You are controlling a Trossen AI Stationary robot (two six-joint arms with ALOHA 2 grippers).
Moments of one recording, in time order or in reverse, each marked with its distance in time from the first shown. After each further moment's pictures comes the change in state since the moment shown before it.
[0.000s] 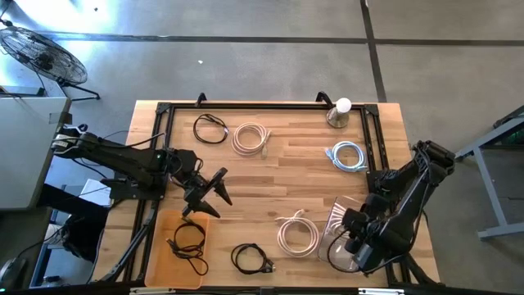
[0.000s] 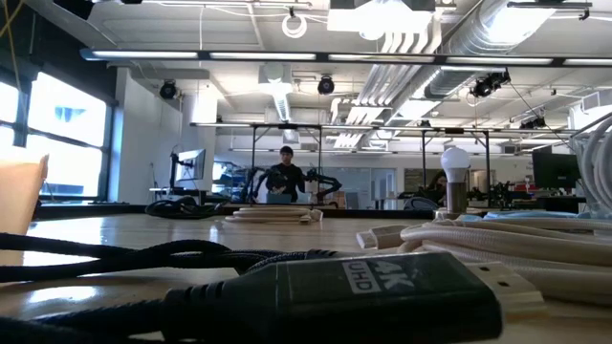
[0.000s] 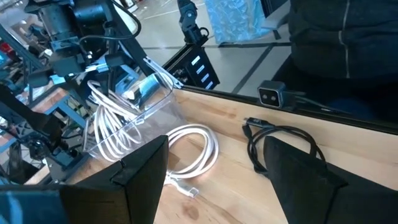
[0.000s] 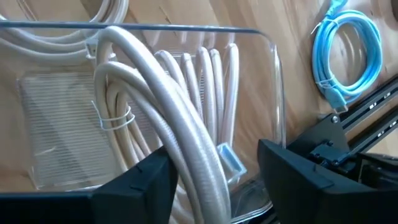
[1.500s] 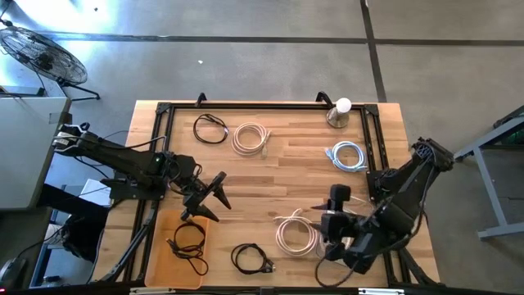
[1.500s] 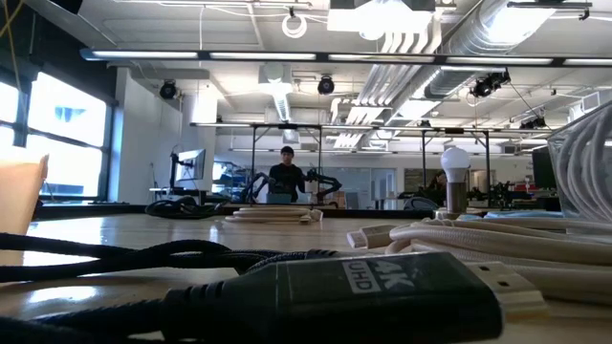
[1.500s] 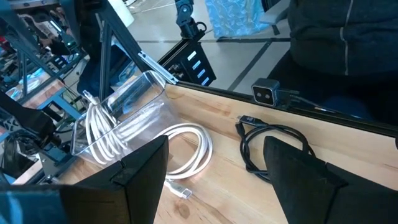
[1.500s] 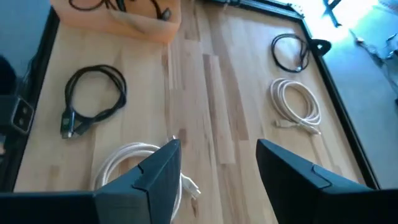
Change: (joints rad) left arm -0.065 0.000 0.000 -0.014 -0.072 -0.027; right arm -0.137 -0.007 0.311 0.374 0.499 -0.818
